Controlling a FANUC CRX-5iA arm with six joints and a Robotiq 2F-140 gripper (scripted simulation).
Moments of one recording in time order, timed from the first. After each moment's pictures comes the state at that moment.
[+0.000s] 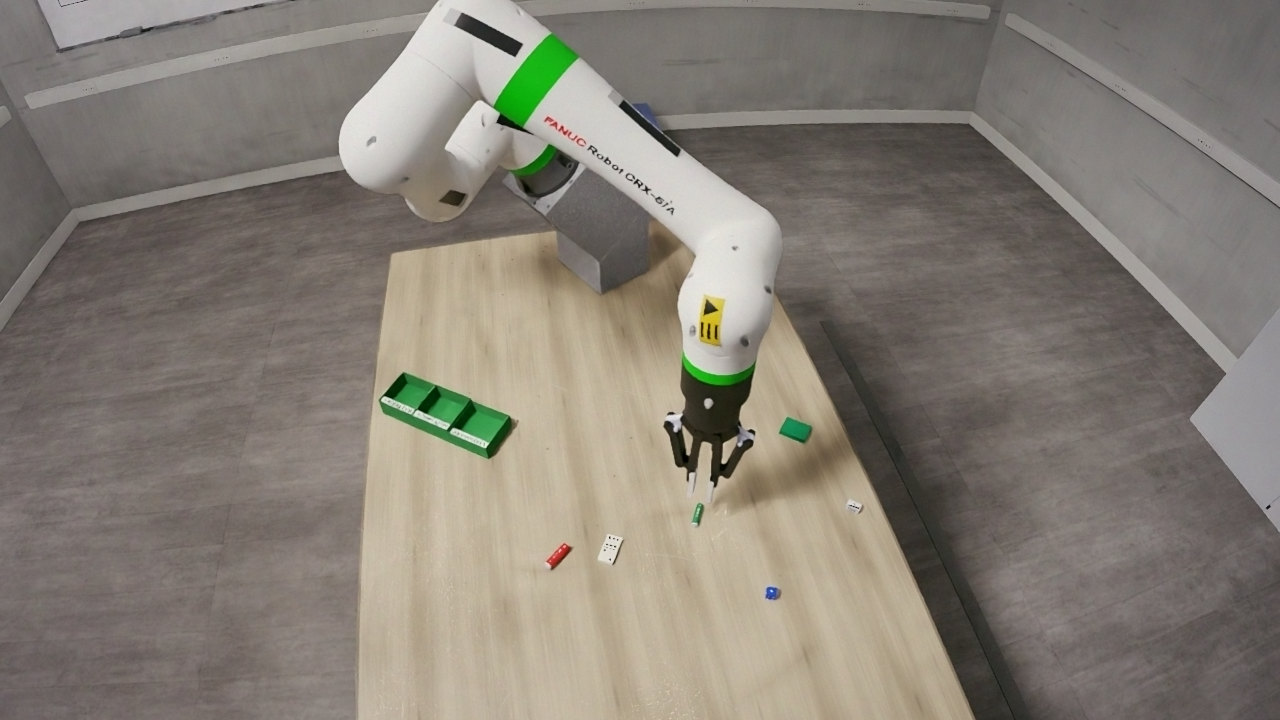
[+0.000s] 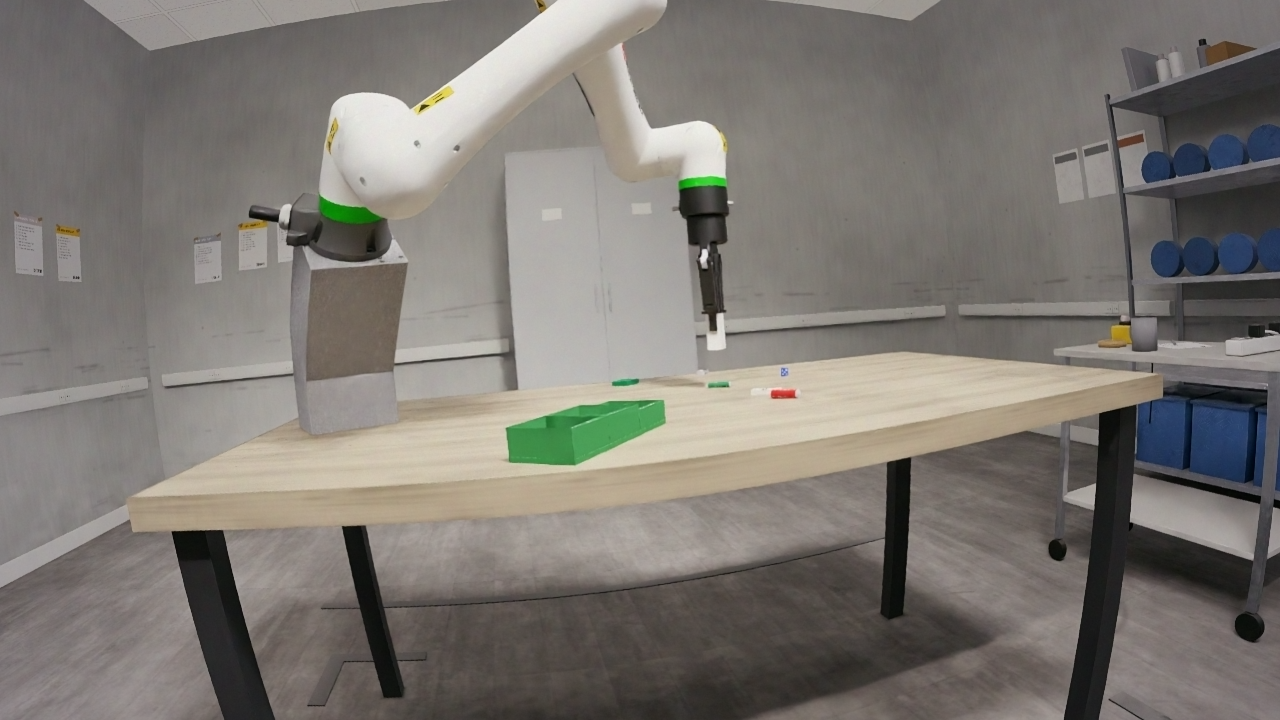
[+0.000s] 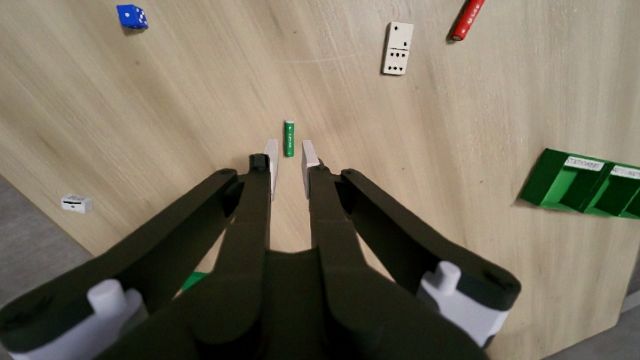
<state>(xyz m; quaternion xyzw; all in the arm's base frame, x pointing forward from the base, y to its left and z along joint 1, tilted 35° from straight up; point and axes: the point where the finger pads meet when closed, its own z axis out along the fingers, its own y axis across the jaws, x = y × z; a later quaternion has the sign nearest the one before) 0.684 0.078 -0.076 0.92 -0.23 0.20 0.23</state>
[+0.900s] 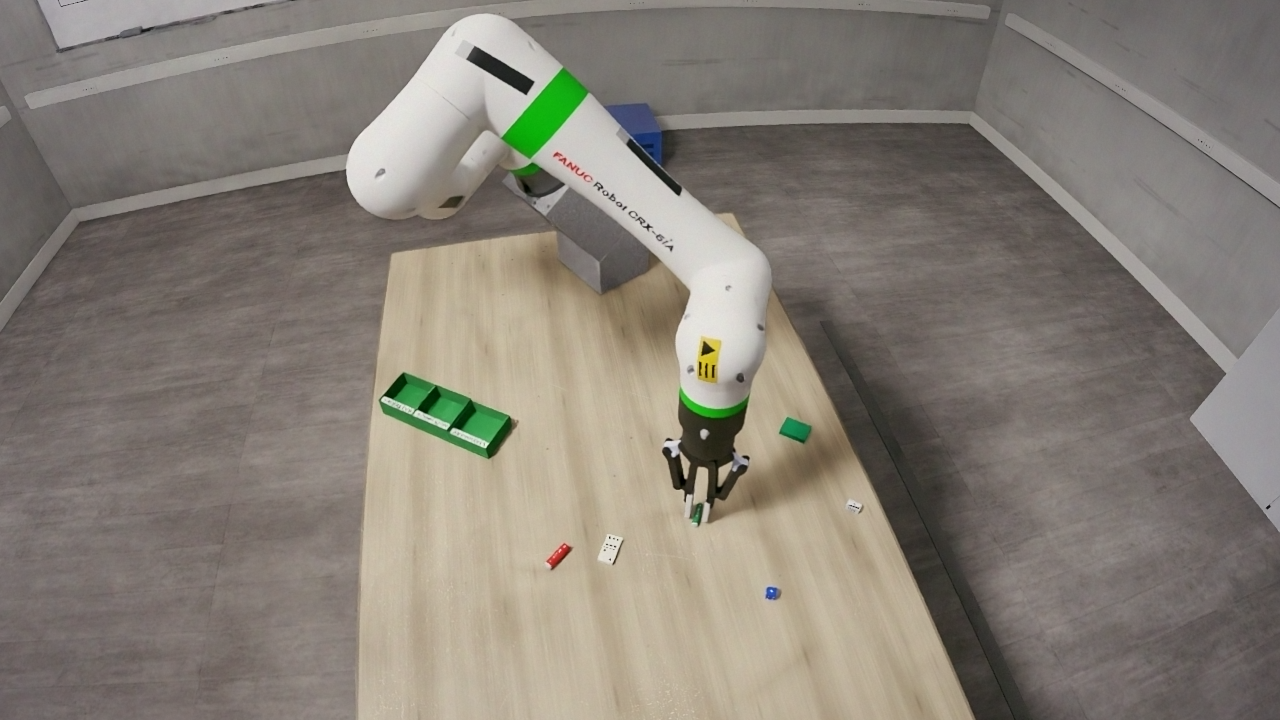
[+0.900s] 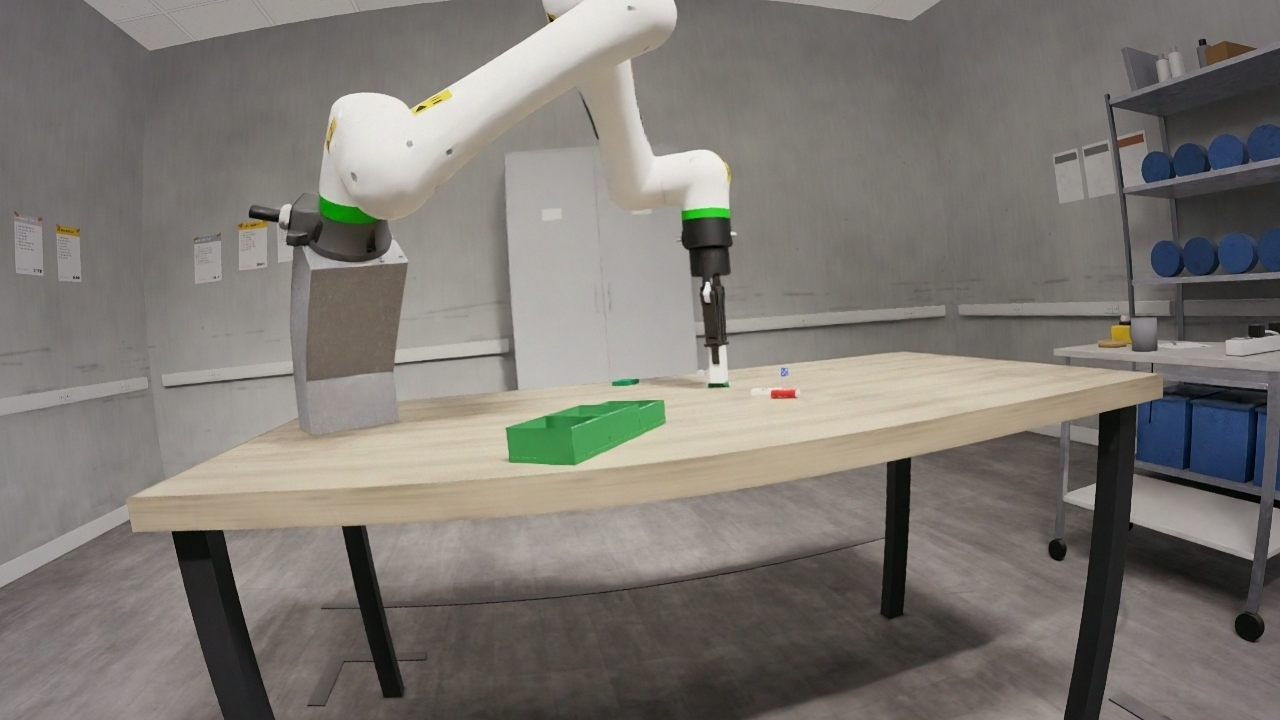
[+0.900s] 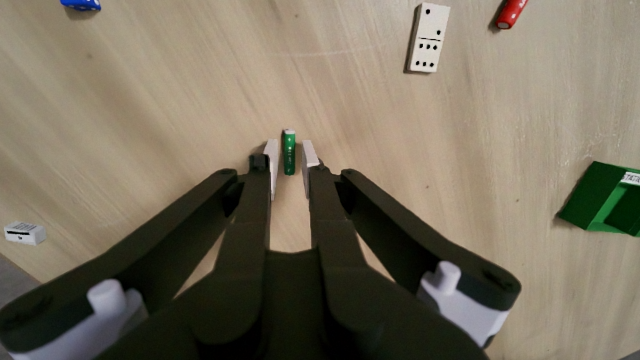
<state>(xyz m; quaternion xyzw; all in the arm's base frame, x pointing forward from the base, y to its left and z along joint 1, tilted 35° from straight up) 0.700 0.046 -0.125 0.92 -0.23 0.20 0.23</state>
